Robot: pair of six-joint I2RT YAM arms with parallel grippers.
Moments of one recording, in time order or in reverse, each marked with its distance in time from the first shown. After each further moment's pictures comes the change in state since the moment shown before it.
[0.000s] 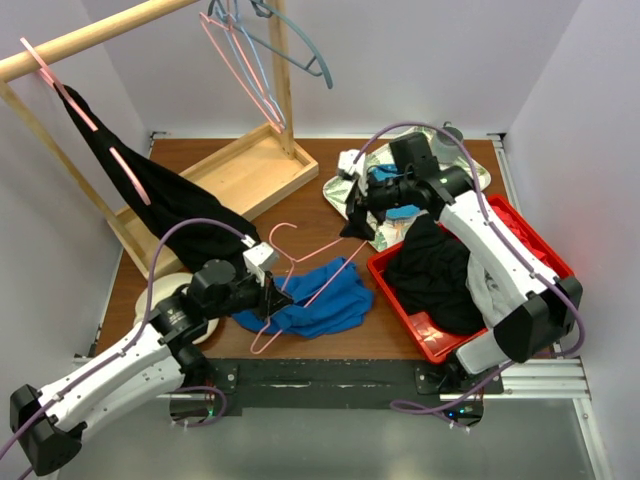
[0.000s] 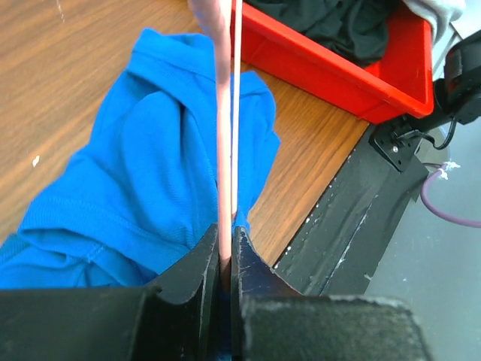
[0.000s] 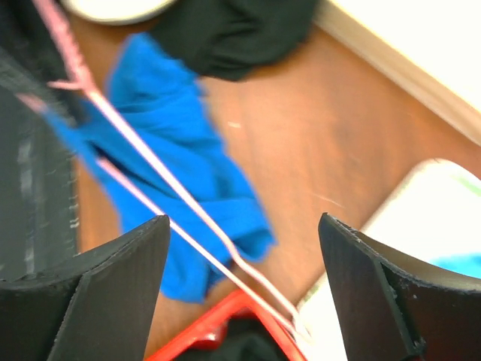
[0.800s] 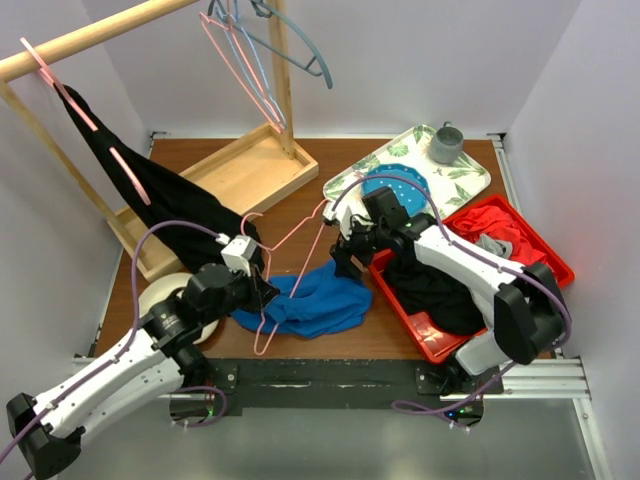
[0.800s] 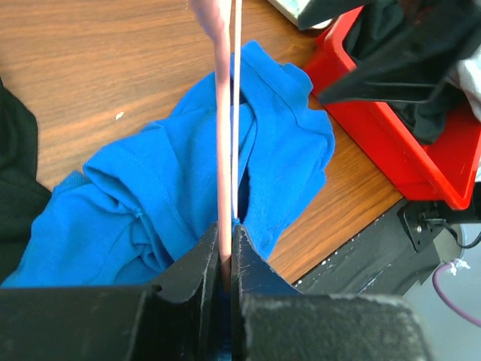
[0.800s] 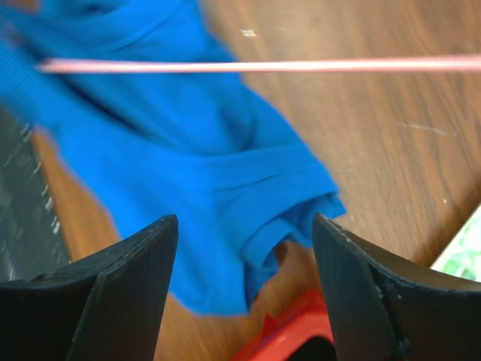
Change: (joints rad) left arm 0.001 -0.058 0.004 -0.113 -0.285 -0.249; right arm 0.117 -0.018 -0.464 0.359 0.211 0.217
